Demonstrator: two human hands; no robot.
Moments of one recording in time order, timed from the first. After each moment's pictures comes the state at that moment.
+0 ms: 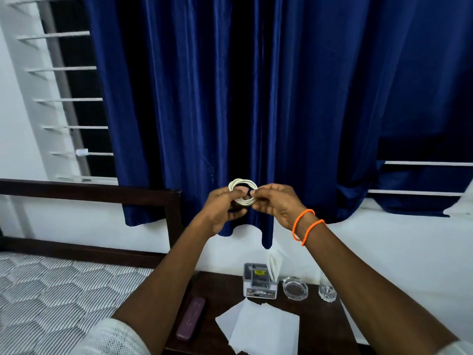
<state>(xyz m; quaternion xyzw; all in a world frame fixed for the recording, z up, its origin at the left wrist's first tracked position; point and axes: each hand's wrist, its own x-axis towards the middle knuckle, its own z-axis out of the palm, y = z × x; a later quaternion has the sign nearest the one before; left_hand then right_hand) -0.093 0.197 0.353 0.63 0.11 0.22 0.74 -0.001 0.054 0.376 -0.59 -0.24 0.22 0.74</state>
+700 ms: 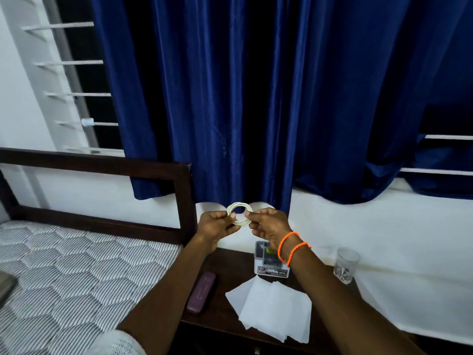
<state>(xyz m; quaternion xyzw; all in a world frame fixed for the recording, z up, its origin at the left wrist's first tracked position) -0.102 0.235 0.228 0.56 0.23 0.25 0.76 -0.007 0.107 0.249 -0.65 -0.13 0.27 0.70</state>
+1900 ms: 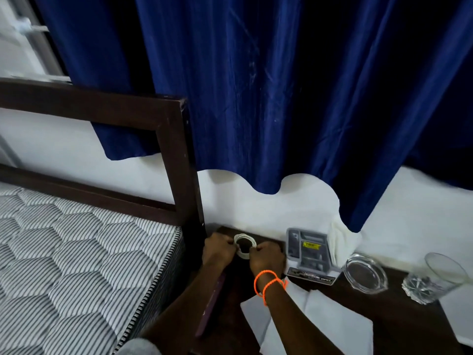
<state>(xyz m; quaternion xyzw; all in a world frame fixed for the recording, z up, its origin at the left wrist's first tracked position) -0.011 0.362 -0.010 0.78 0.47 0.09 0.39 0.056 0.263 -0.011 -0.92 -0.08 0.14 0.37</state>
